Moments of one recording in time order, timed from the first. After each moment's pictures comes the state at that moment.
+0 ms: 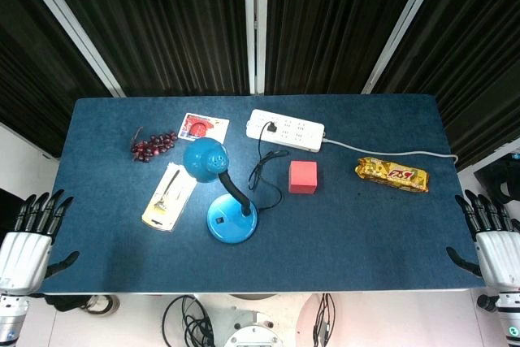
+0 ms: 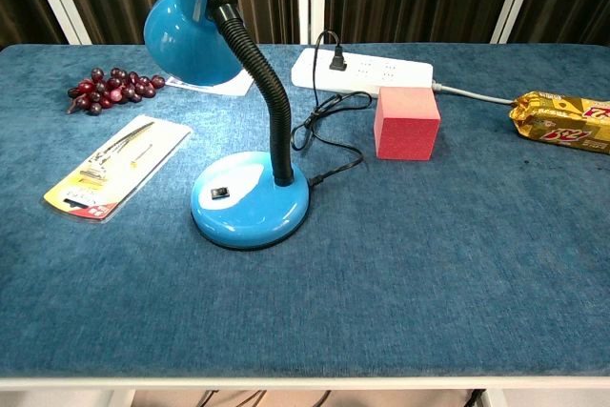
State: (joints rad) left arm -0.05 -1.11 0.00 -1.65 1.68 1.62 0.17; right arm 0.03 -1.07 0.02 -1.59 -1.57 1.53 -0.01
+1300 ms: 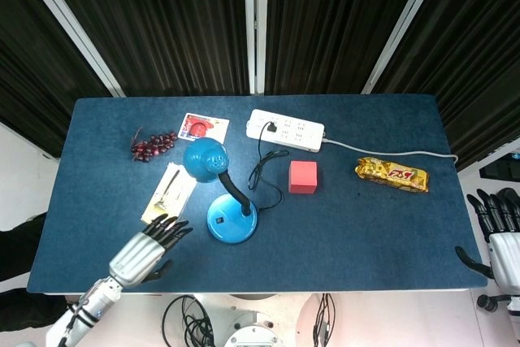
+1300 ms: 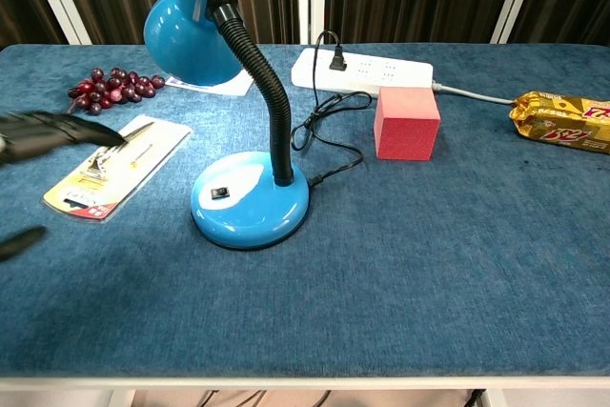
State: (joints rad) left arm -0.34 -1.29 0.06 -1.70 1.80 1.13 0.11; right arm 0.01 -1.03 0.02 -1.59 -1.57 1.56 0.06
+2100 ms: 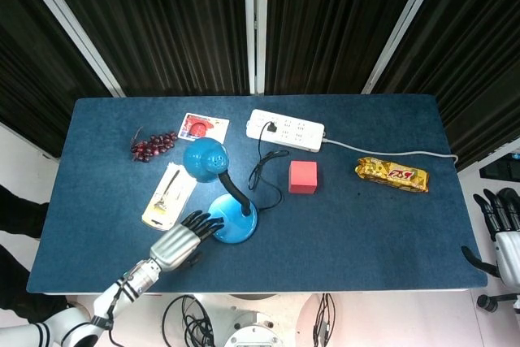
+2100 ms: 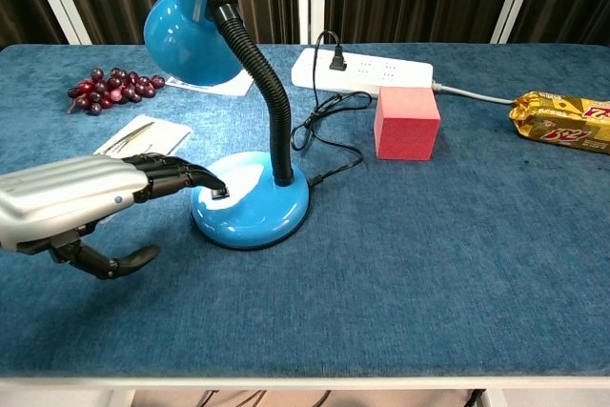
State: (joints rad) left arm -0.50 -1.51 0.03 -1.51 1.67 0.98 0.10; right arm 0.01 -1.02 0.03 -1.56 -1.55 1.53 0.09
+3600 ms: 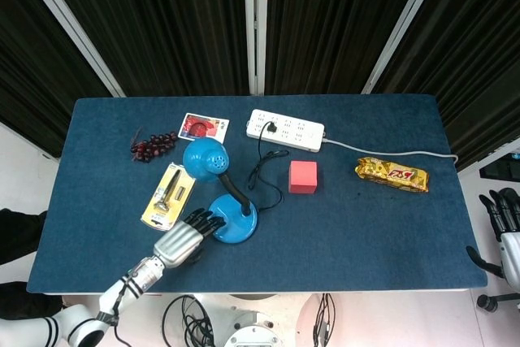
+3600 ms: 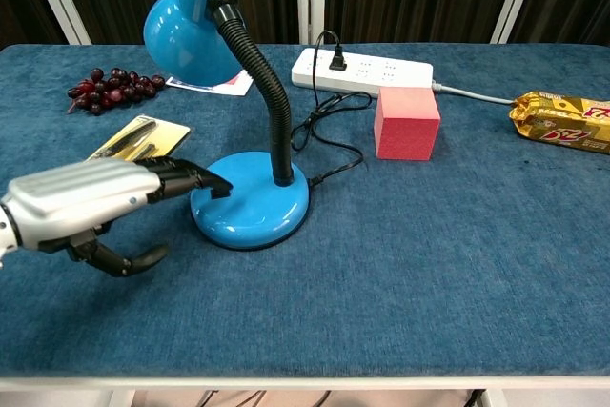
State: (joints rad) left arm -0.55 -1.54 0.06 -1.48 1.61 1.02 0.11; right arm 0.01 -1.02 0.03 -1.53 -1.53 1.52 0.11
